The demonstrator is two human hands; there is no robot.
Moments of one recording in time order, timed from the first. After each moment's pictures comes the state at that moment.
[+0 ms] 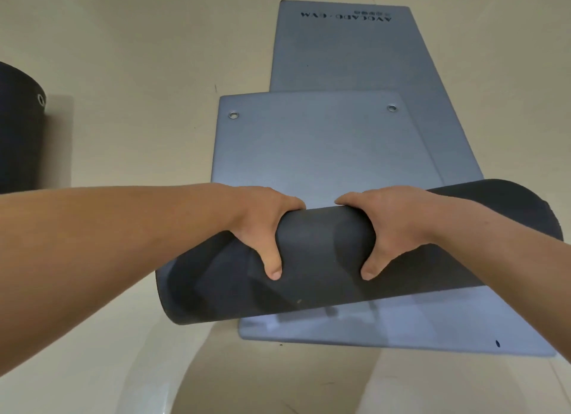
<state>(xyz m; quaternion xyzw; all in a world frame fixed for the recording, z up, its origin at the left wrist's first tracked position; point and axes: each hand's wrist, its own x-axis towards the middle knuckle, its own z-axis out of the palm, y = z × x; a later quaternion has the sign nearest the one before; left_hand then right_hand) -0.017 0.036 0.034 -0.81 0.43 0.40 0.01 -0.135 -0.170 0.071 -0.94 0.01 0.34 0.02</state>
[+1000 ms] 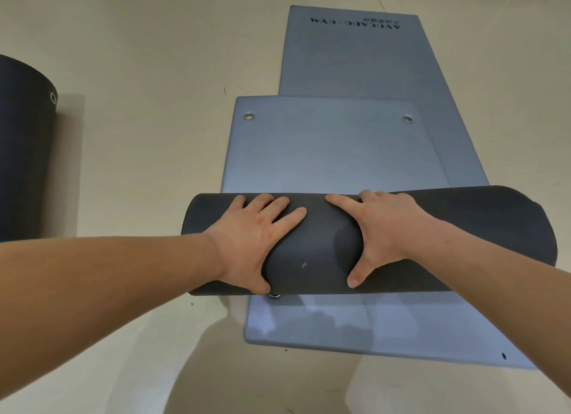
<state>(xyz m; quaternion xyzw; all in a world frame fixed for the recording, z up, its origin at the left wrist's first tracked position) -0.046 0.081 0.001 -0.84 0.51 0.15 0.10 -0.123 -0.151 0.044 -0.95 0.02 0.30 -0.07</state>
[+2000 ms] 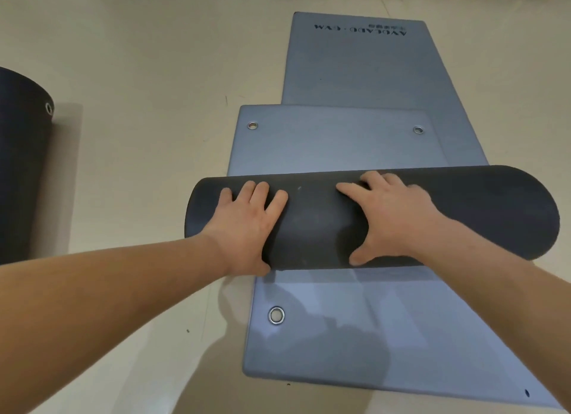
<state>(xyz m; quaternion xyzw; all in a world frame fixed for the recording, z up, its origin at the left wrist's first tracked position) 0.000 0.065 -0.013 -0.90 0.41 0.08 0.12 -0.082 -0.161 0.047 -0.97 0.05 0.21 -0.09</state>
